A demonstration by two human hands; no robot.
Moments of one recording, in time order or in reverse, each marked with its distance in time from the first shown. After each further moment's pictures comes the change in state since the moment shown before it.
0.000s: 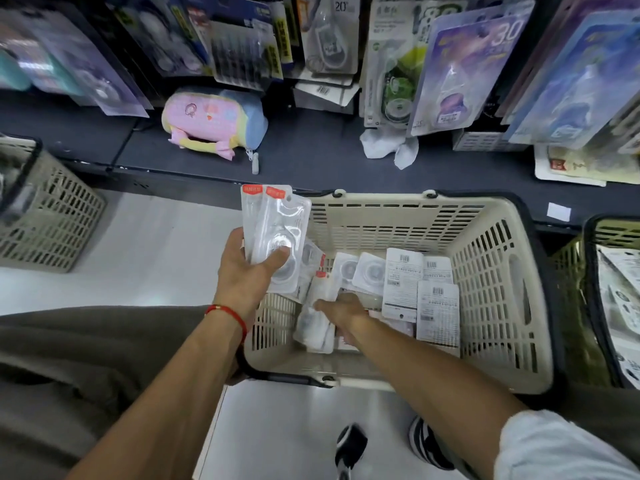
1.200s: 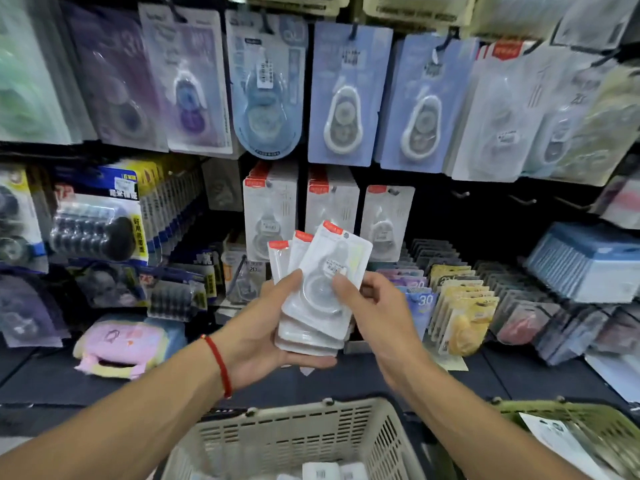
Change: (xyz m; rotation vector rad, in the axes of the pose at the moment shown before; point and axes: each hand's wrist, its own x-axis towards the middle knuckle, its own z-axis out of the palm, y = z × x) left_hand -0.028 0.277 0.092 -0.401 -0.963 -0.023; right_hand -0.294 -0.236 -0.191 0.307 0.383 -1.160
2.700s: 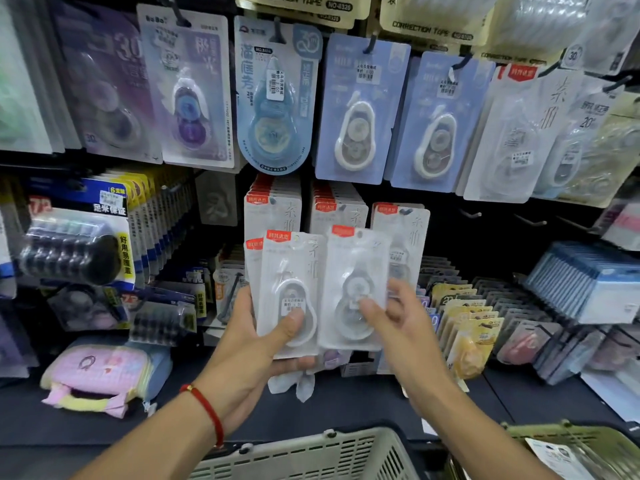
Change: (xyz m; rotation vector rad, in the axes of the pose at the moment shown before) left_hand 0.014 -0.009 -0.036 0.050 0.107 0.445; right_hand 0.015 0.004 -0.014 -0.107 -0.020 -0.141
